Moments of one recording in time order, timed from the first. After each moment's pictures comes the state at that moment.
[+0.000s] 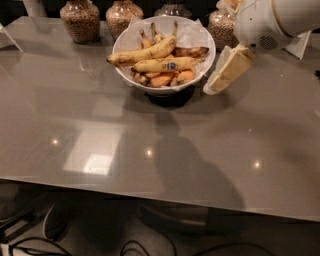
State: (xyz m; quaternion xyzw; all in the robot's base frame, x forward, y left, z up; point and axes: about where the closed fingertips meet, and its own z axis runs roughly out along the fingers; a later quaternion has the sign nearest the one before) arm 0.563 -0.111 1.014 -0.63 0.65 -0.01 0.42
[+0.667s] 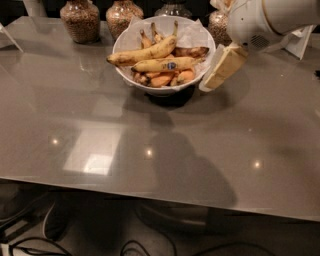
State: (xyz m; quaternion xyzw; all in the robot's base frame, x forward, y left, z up) arm 0.577 -0.104 1.012 -0.64 0.64 -0.03 0.43
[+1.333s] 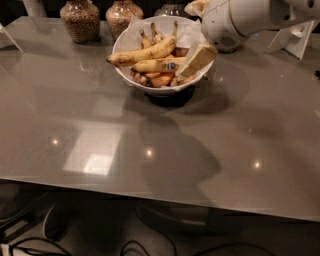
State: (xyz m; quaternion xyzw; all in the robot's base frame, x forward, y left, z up) arm 0.627 -0.064 1.000 -0.65 0.61 -0.02 0.46
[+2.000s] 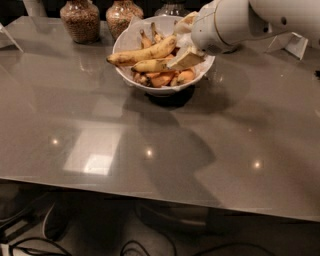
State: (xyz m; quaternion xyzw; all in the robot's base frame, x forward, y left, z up) arm 0.651 -0.049 0.977 -0.64 0.61 -0.03 0.47
